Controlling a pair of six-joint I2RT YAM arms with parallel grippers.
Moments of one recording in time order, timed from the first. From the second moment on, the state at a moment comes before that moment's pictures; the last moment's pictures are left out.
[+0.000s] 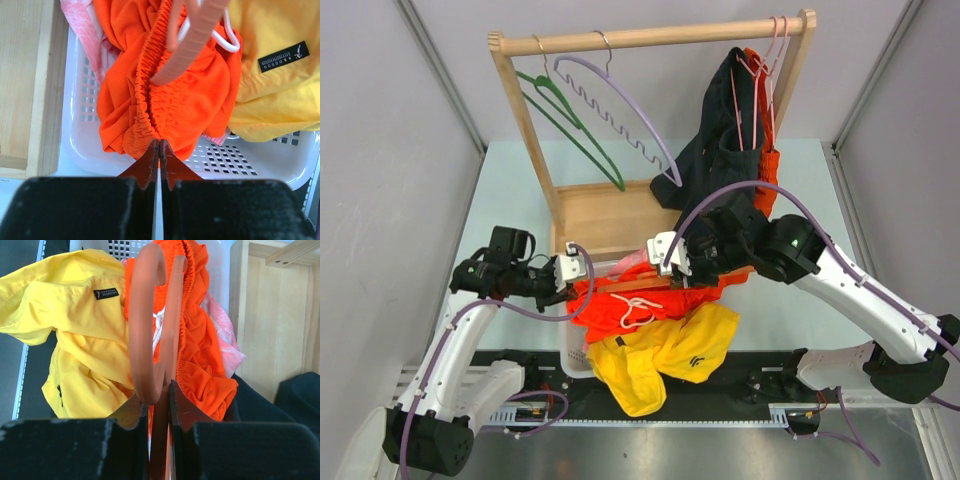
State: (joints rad) left arm -0.18 0.89 0.88 -1.10 0.75 0.99; right arm 0.95 1.26 1.54 -1.05 -0.44 -0.70
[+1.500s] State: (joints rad) left arm -0.30 0.89 0.92 -1.05 0.72 0.96; right arm 0.87 1.31 1.54 -1.09 -0.57 -0.74
